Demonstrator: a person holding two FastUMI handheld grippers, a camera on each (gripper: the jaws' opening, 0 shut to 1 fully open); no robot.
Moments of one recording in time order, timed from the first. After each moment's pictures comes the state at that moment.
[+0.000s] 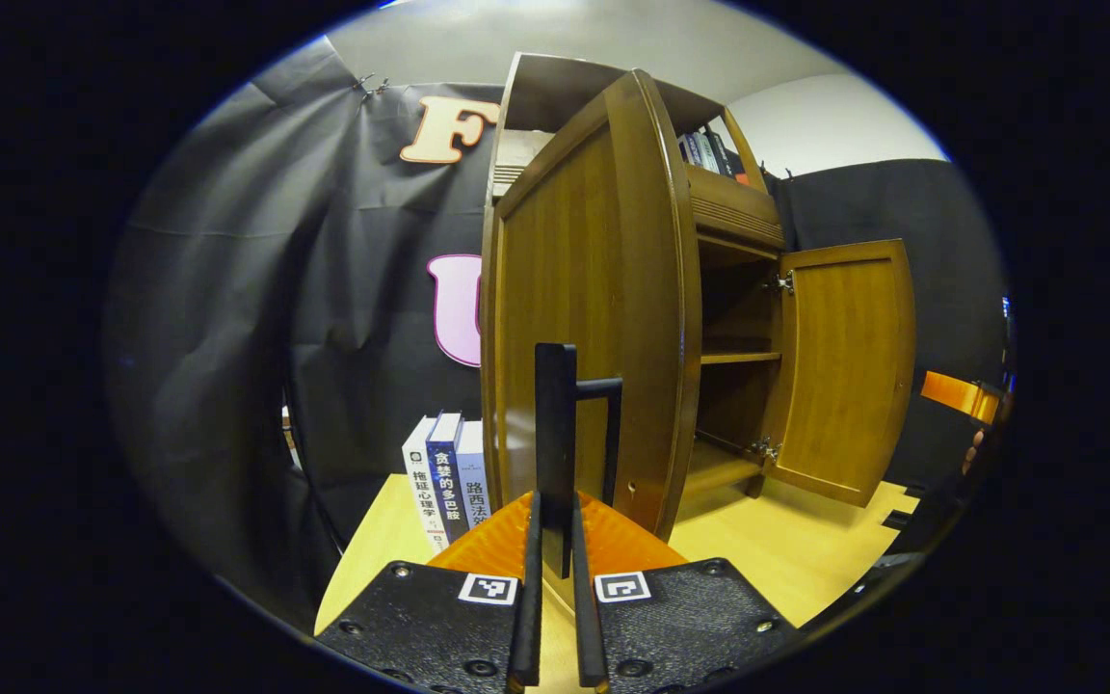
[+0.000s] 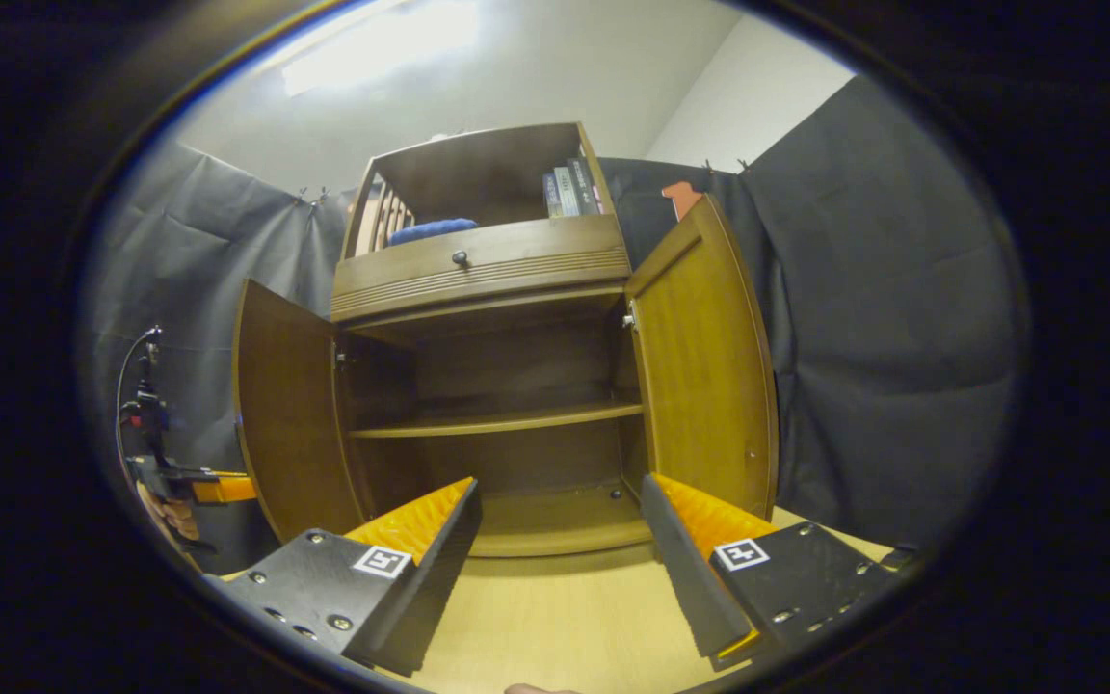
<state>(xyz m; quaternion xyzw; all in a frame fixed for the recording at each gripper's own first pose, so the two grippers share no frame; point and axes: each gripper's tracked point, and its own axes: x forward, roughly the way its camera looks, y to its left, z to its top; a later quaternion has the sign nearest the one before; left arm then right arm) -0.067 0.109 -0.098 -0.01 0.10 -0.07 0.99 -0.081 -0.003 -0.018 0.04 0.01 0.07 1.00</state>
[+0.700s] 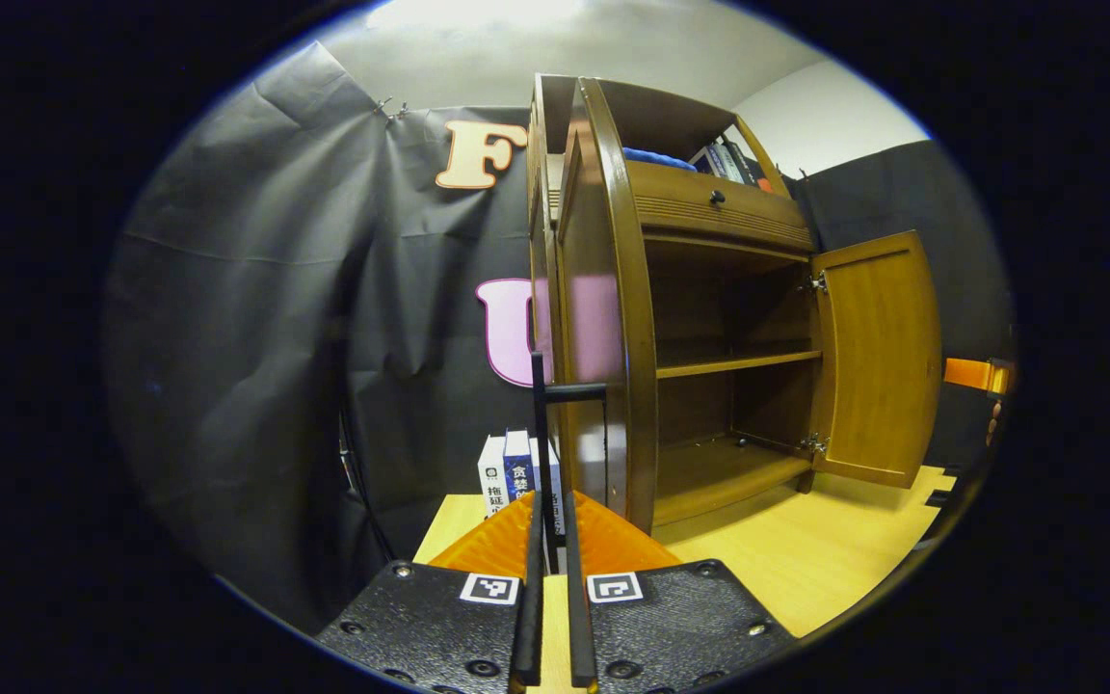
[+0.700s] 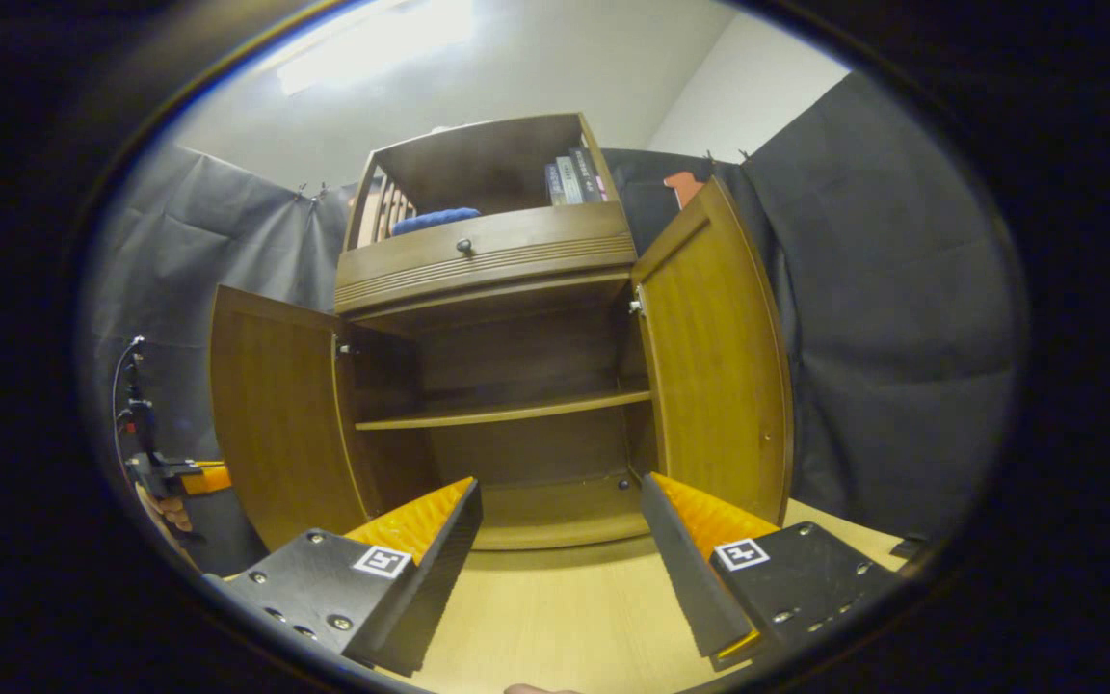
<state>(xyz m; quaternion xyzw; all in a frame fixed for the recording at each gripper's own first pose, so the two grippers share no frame) -0.082 0.170 -0.092 0.01 0.06 -0.03 1.00 -0.086 -0.002 -0.021 0.05 0.03 0.07 1.00</state>
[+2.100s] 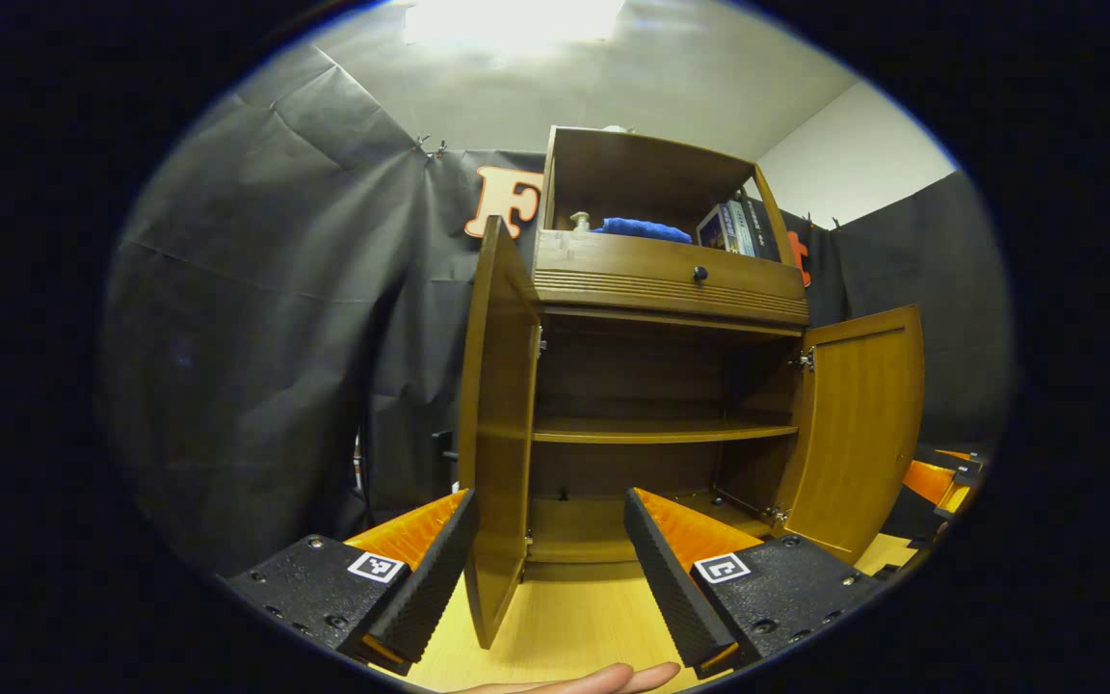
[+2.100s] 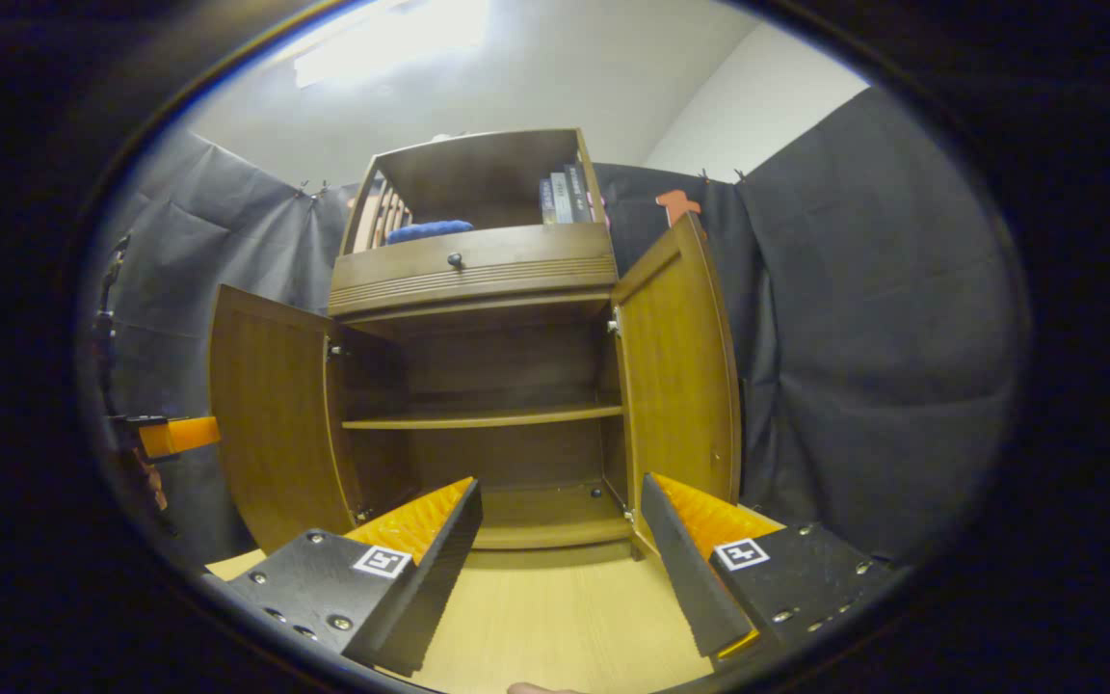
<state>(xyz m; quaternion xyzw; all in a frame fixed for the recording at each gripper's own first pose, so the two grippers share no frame) -0.136 0.062 -0.010 -0.03 0.01 0.03 1.00 -0.090 0.001 -0.001 0.01 0.00 0.06 1.00</state>
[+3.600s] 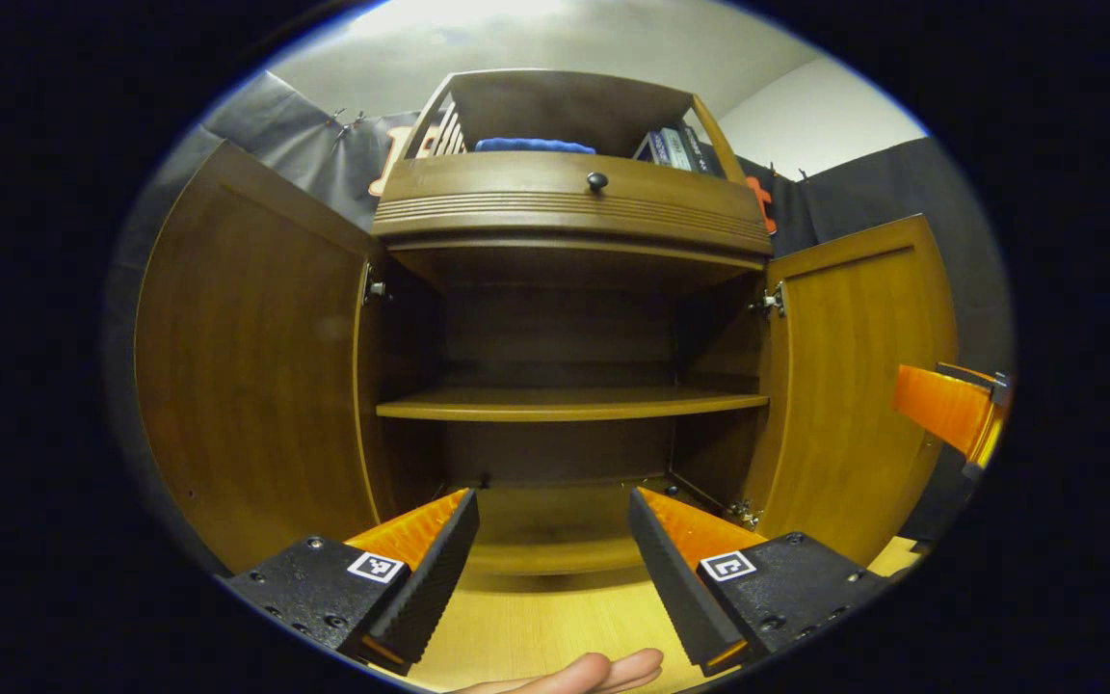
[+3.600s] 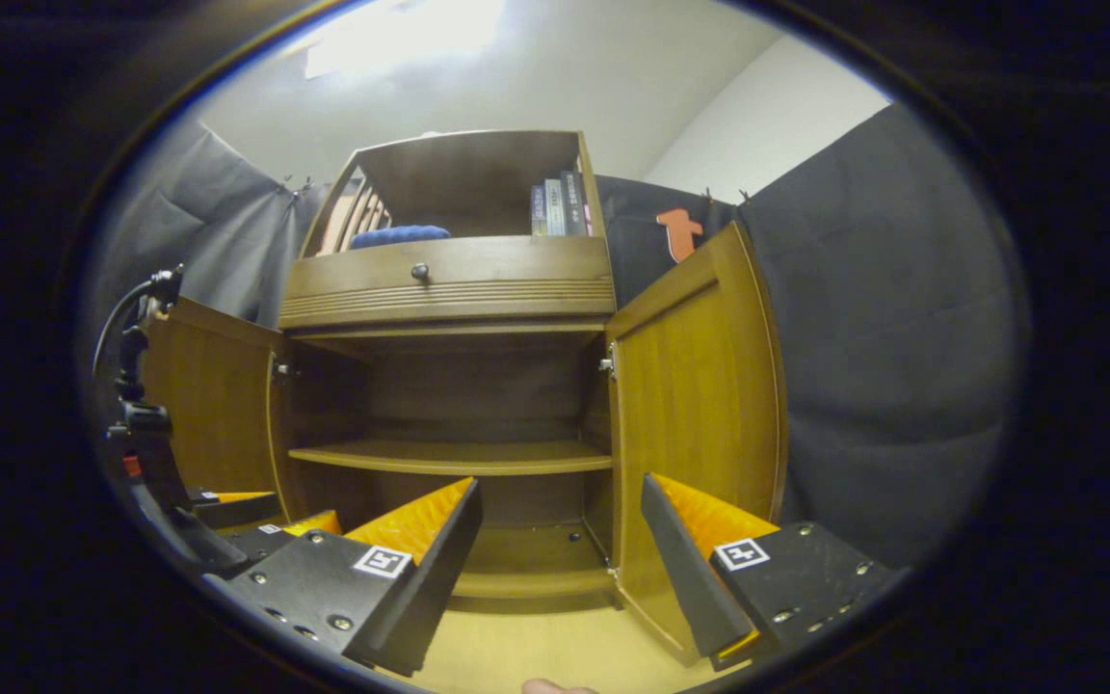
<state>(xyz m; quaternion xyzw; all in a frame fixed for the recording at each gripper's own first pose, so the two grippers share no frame) 0.005 -0.077 -0.082 0.00 0.06 -0.01 1.00 0.017 -0.002 0.027 -0.01 -0.02 0.03 1.00</state>
